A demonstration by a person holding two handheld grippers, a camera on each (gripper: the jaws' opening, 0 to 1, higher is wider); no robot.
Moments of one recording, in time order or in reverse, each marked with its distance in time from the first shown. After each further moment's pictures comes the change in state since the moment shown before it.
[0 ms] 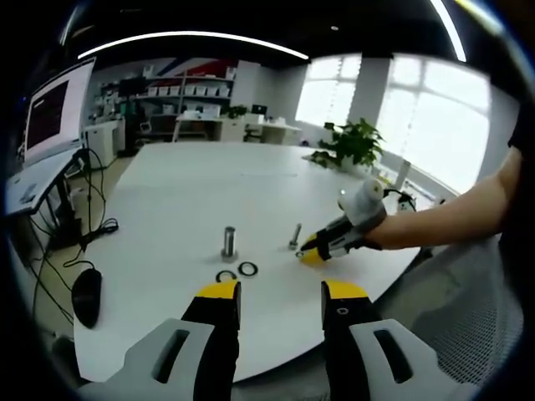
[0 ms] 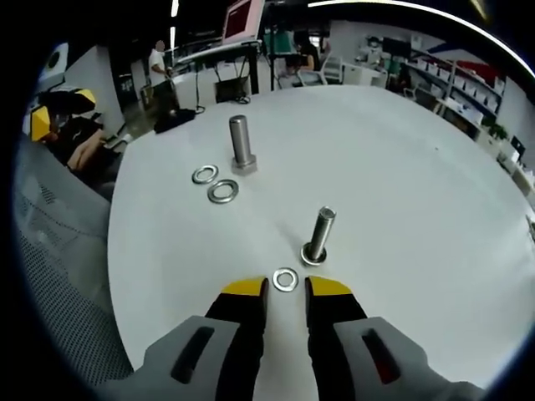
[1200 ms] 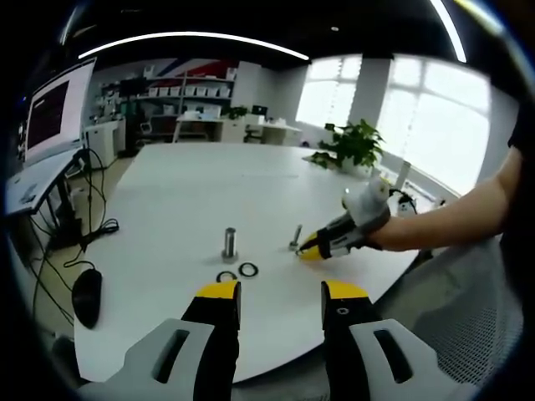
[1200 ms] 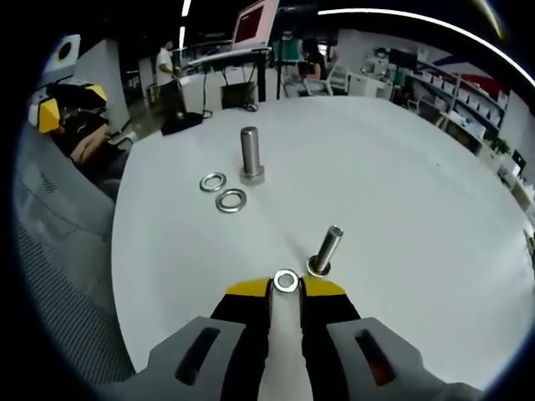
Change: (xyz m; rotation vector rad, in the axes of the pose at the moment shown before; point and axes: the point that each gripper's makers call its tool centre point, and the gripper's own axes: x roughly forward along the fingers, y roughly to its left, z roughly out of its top) left arm -0.001 0.000 0.001 0.000 -0.008 0.001; right arm -0.007 0.007 0.014 -0.051 -0.046 0.000
